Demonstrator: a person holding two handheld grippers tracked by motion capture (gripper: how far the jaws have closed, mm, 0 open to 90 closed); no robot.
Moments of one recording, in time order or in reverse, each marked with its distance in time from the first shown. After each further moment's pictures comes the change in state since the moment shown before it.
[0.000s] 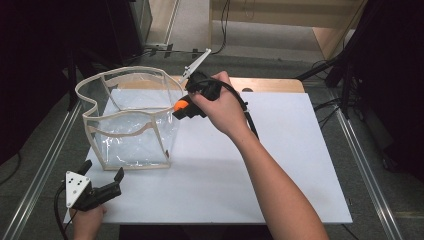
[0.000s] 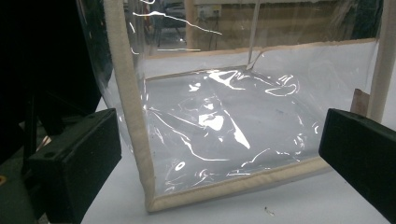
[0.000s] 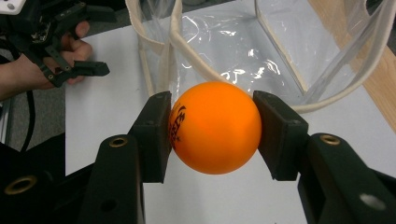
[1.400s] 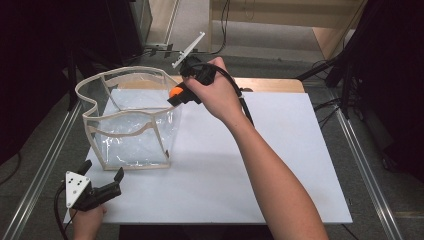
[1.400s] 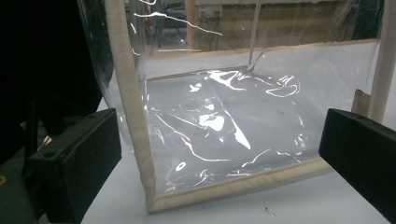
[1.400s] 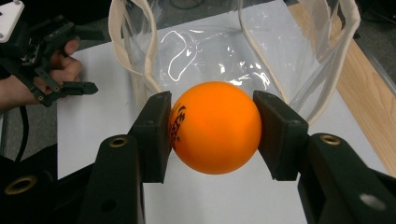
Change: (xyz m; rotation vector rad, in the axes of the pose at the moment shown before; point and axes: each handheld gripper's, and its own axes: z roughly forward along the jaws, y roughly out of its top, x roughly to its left) left arm 0.000 0.000 0.000 -0.001 0.002 0.000; right arm -0.017 0.028 -0.005 0.006 -0.015 0.014
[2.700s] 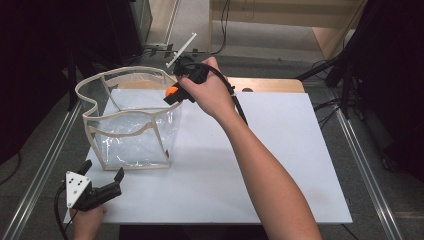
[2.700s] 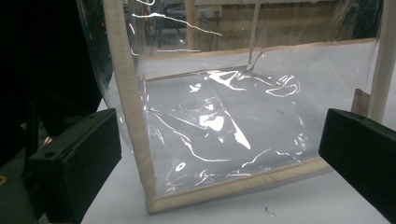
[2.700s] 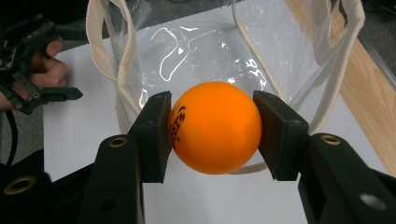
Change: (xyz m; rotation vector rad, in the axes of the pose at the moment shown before) left arm -0.001 0.000 0.000 -0.003 -0.001 0.002; right arm -0.010 0.008 0.020 0.030 -0.010 0.018
